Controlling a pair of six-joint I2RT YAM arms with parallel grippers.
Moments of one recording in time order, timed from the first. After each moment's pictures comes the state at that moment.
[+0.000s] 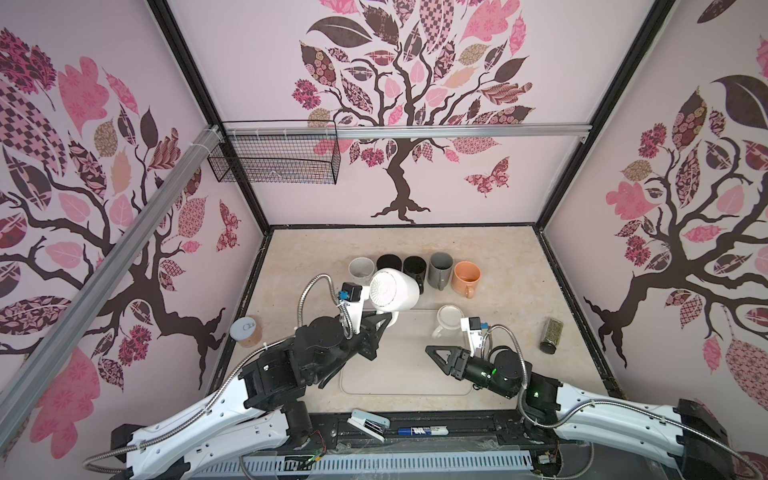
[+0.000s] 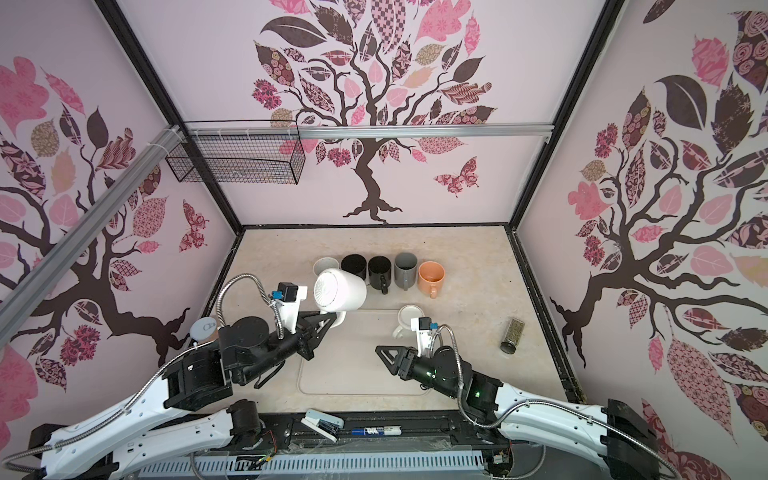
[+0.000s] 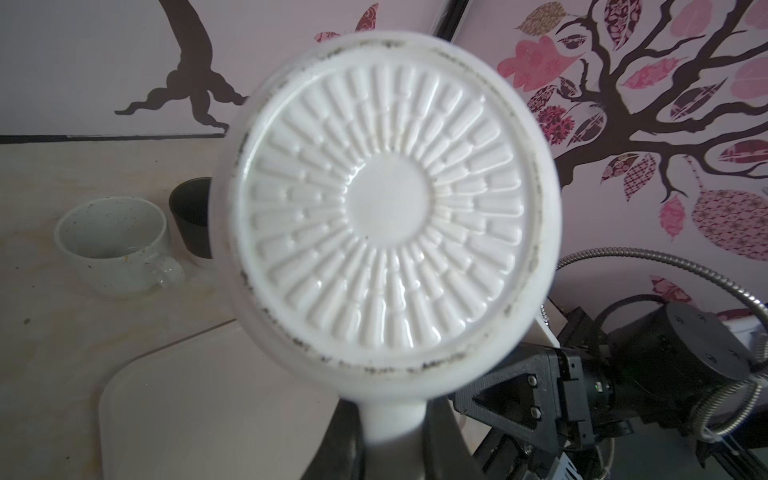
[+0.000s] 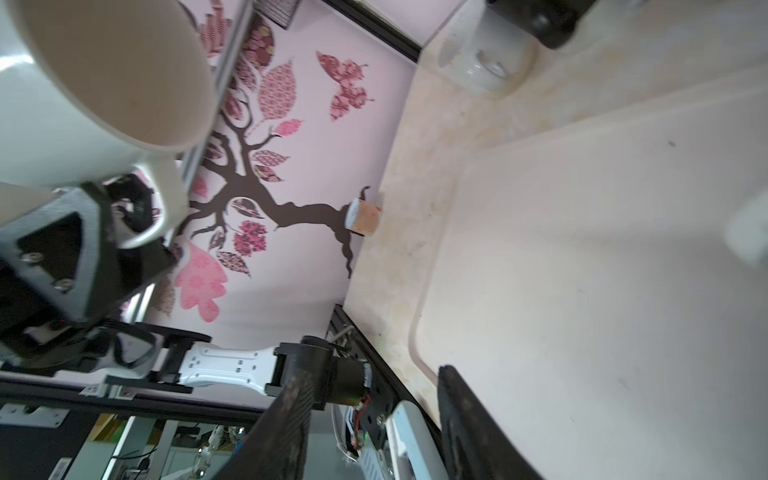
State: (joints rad) left arm -1.10 0.70 0.88 -0.44 -0.29 -0.50; right arm 1.09 0.74 0.19 0.52 0.06 1.08
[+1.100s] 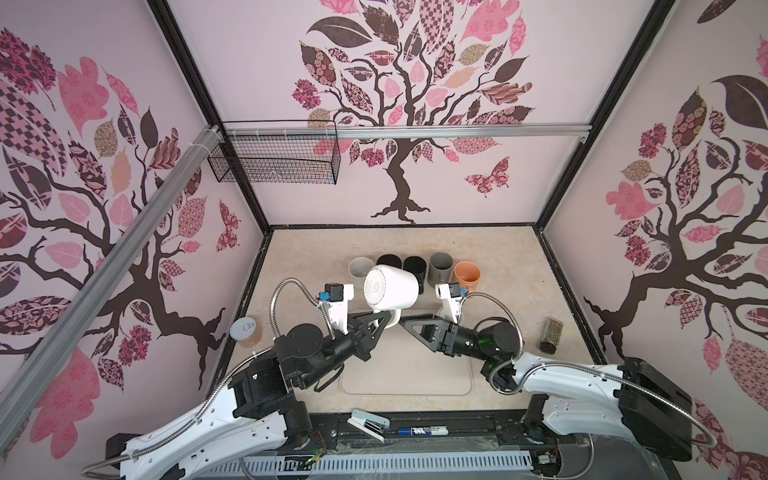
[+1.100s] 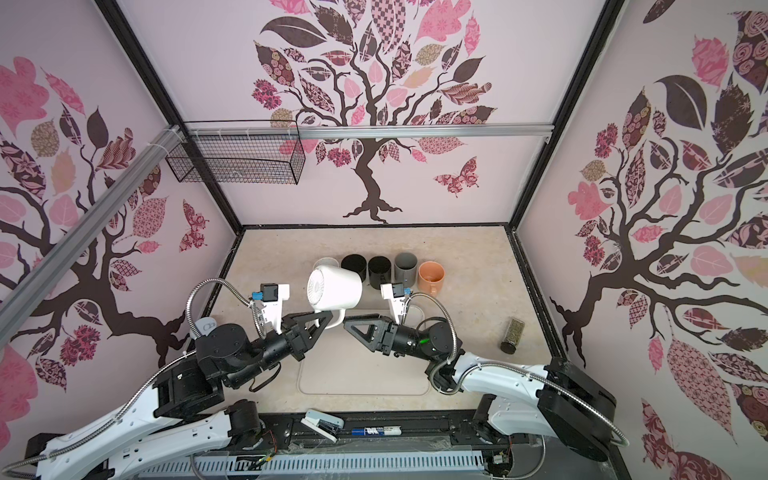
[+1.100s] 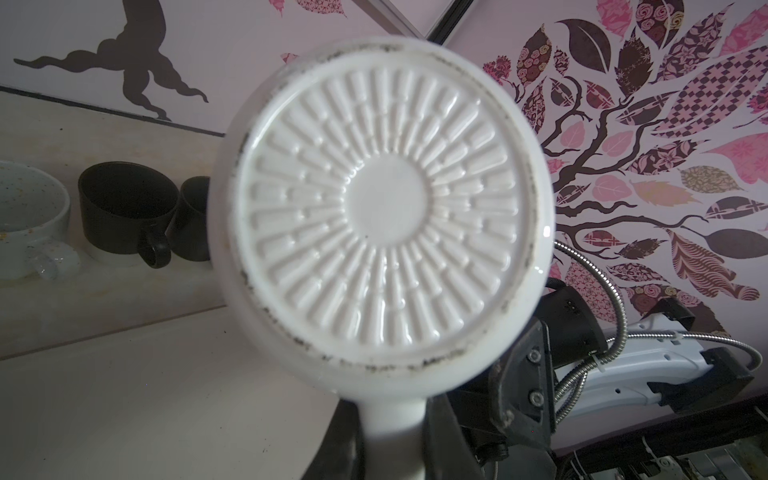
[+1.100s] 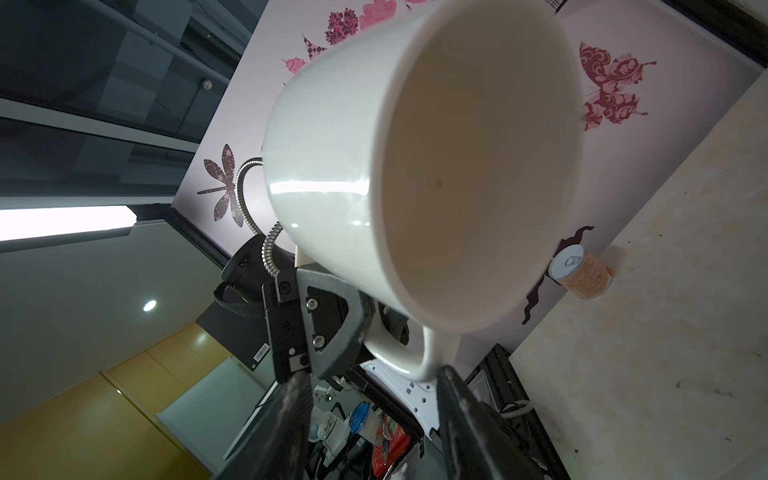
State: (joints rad) left arm -1.10 0.63 0.83 -0.32 -0.23 -0.68; right arm 0.97 1.20 0.46 1.17 -0.40 1.17
